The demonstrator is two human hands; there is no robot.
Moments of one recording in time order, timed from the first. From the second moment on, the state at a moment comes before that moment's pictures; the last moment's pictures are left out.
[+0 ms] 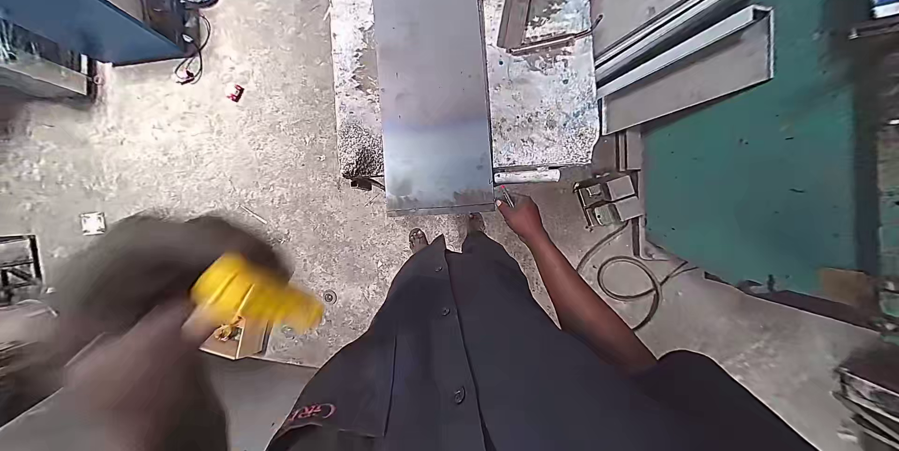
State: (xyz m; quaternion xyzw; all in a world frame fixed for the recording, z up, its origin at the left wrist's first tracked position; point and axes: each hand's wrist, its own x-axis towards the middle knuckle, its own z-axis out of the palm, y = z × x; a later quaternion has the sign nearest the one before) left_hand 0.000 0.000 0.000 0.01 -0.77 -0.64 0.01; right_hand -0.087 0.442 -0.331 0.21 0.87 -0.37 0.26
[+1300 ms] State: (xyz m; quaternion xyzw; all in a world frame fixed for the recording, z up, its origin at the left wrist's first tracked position) left_hand -0.059 0.139 -0.257 0.05 -0.55 -0.76 -0.35; right_hand -0.137 0.539 -0.286 0.26 0.88 -0.34 0.21
